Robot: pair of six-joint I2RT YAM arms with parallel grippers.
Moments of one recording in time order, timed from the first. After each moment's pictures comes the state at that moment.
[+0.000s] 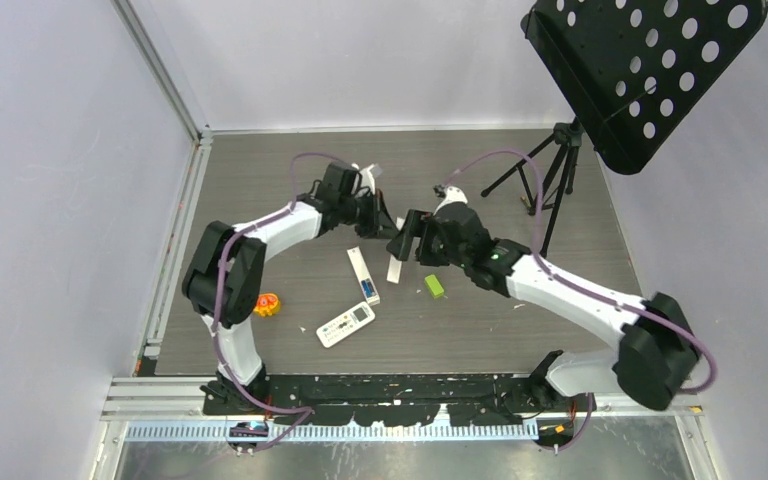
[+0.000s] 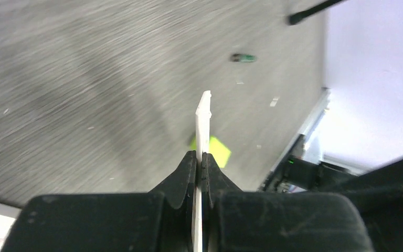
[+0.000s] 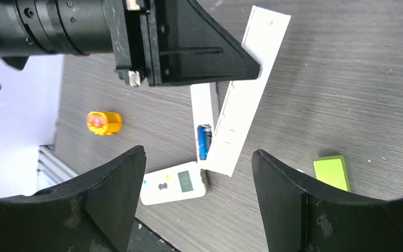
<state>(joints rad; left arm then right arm) -0.49 1.86 1.20 -0.14 0.57 -0.62 0.76 1.35 0.89 -0.15 0.05 0.76</state>
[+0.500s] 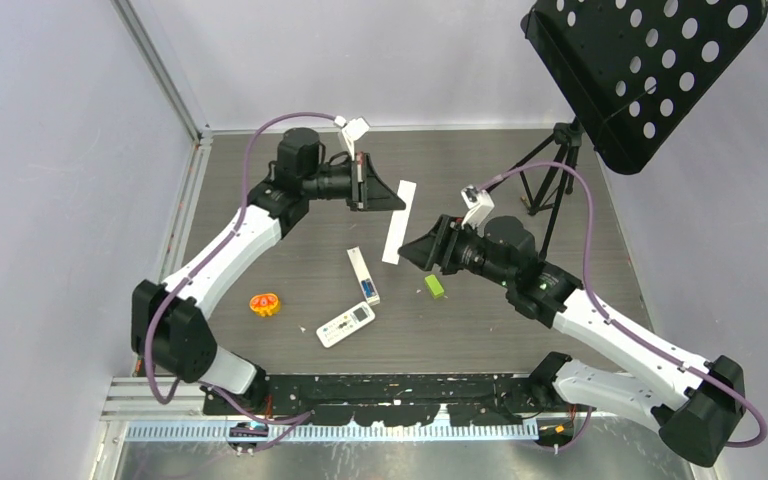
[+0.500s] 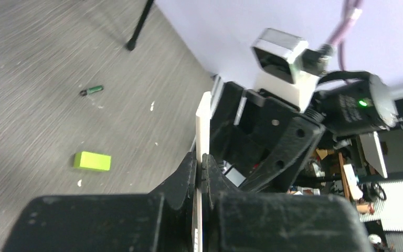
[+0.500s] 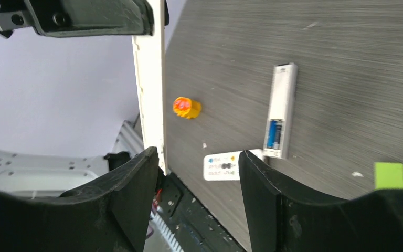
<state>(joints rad) -0.47 1.49 1.29 -0.13 0.89 -0.63 0.75 0.96 0.77 -0.09 -0.10 0.78</state>
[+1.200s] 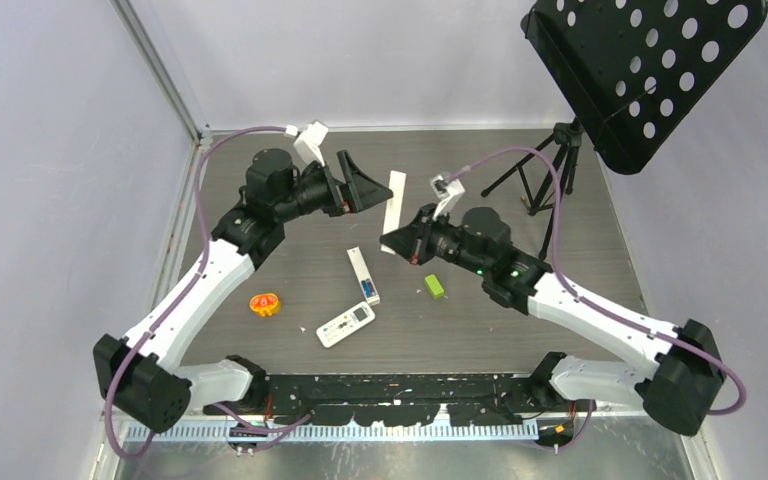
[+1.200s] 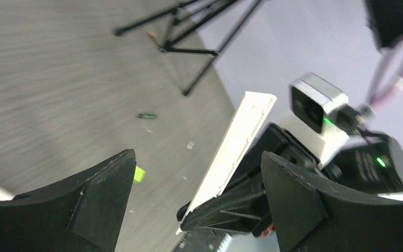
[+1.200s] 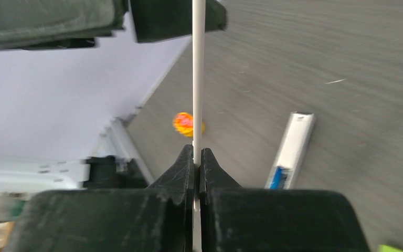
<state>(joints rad) -0.47 1.24 1.14 -0.08 0.57 -0.76 0.79 1.10 0.79 0.21 -0.23 0.66</state>
